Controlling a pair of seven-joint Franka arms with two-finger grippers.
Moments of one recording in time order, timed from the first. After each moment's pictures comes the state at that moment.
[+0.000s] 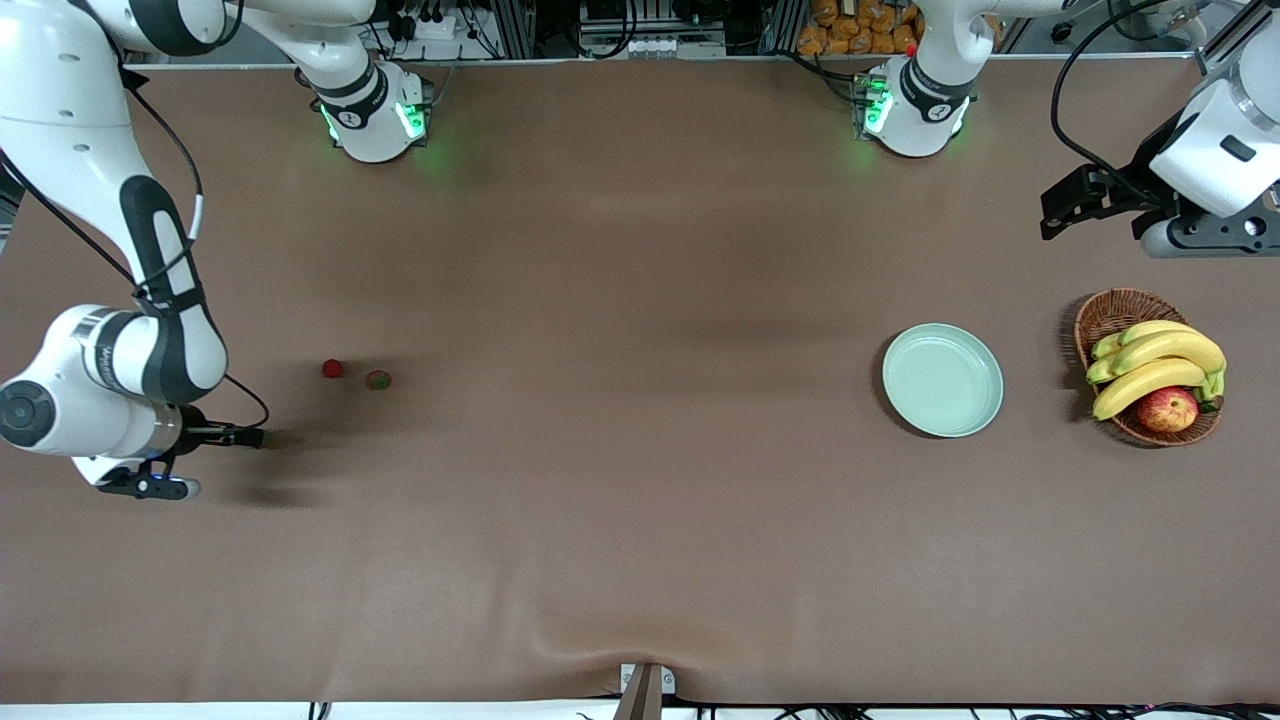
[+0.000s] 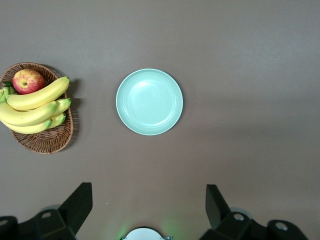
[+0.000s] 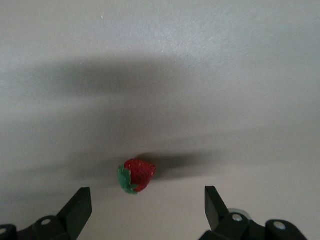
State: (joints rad) left arm -0.12 -0.04 -0.02 -1.58 -0.01 1.47 -0.13; right arm -0.10 0.66 -0.11 -1.67 0.02 2.17 -0.09
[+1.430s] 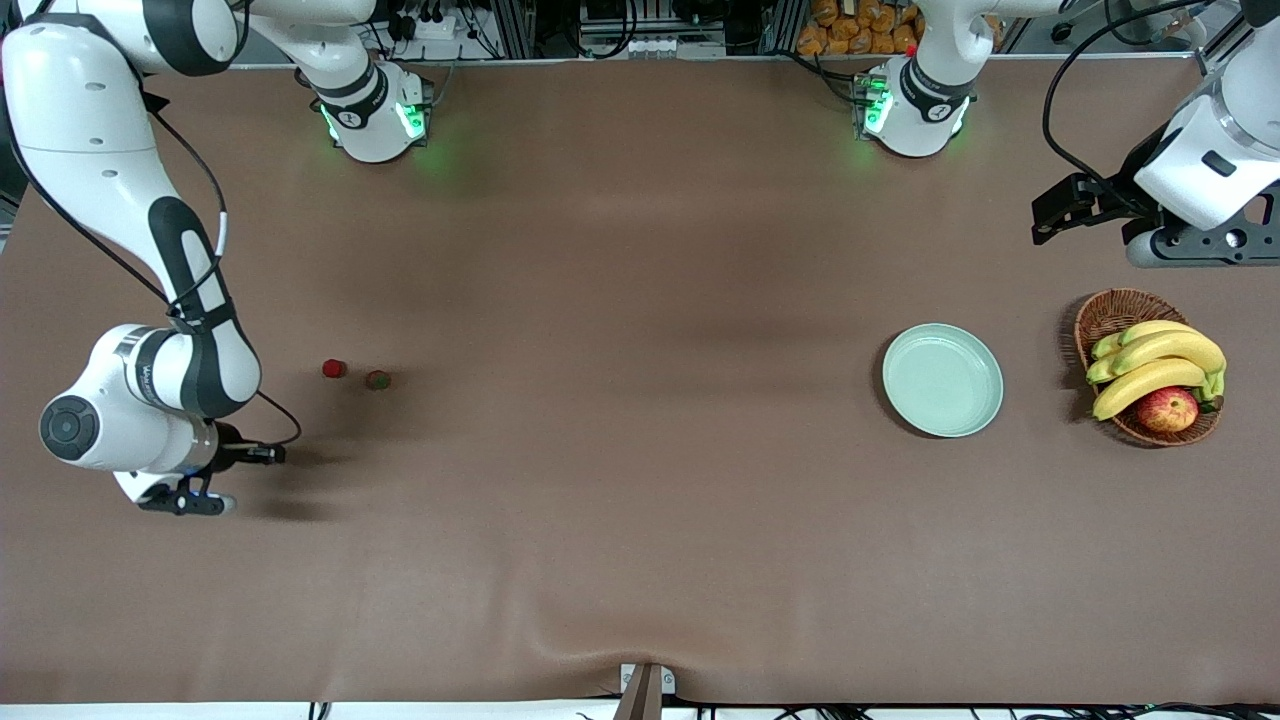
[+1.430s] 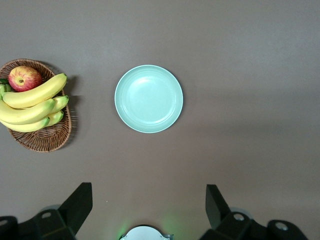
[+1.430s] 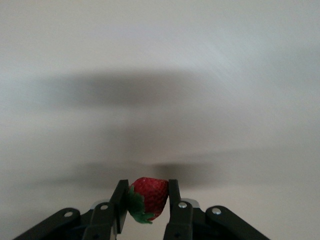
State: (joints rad) left arm -0.12 -0.03 -0.03 -1.59 -0.01 1.48 -0.13; right arm -0.08 0.70 0.00 -1.57 0.07 2.23 -0.07
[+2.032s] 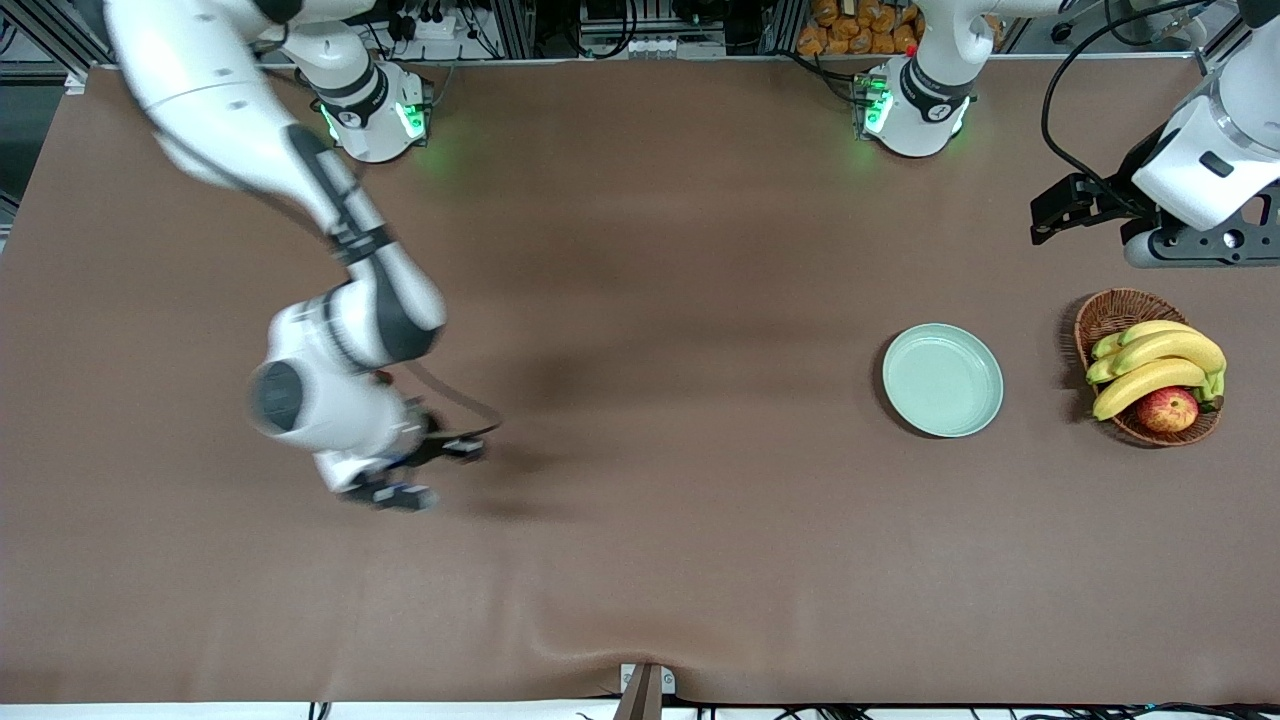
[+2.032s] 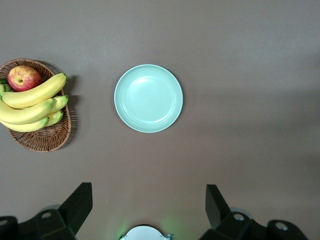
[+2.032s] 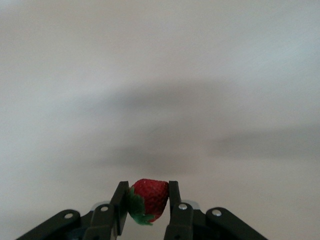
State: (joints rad) left arm -0.12 -0.03 -0.03 -1.60 -0.01 1.48 -0.13; right arm 0.24 0.66 0.19 -1.53 0.20 2.23 0.43
